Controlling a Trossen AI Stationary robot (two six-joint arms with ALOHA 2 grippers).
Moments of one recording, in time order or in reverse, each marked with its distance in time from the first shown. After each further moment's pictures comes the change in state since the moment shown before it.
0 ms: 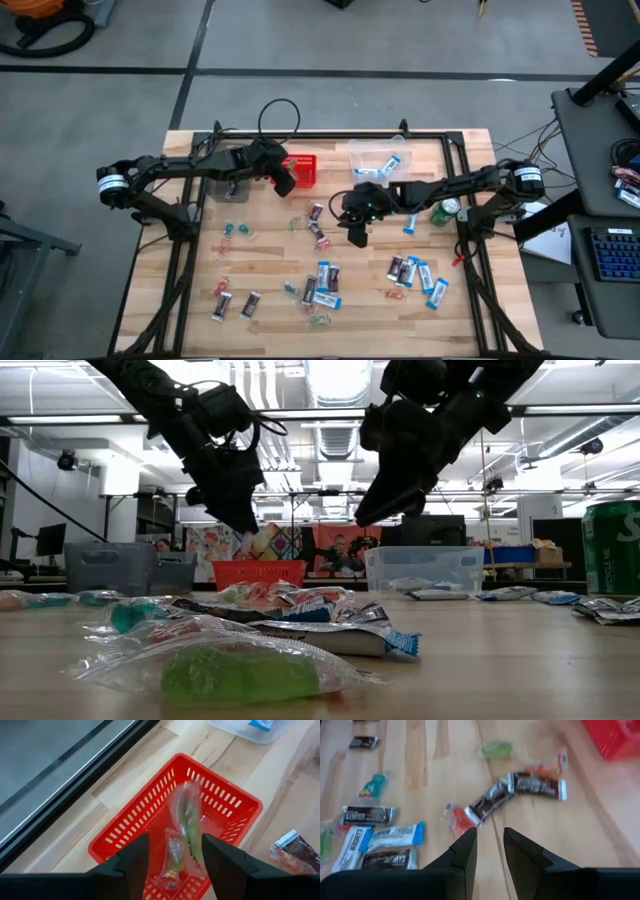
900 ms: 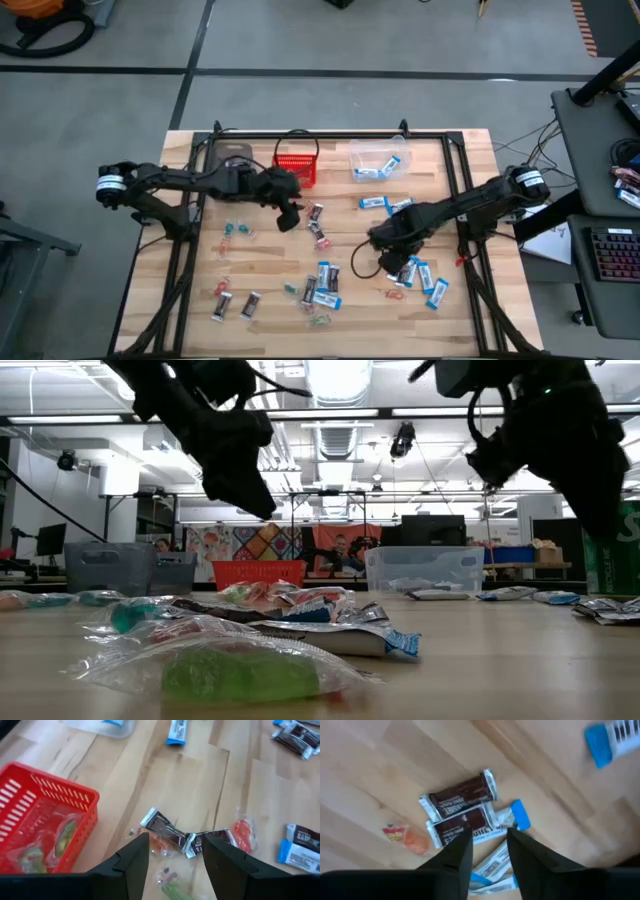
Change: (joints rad) left arm -0.278 -0.014 0.006 0.026 0.196 -0.037; right arm 0.285 -0.004 0.146 -1.000 -0.114 0.830
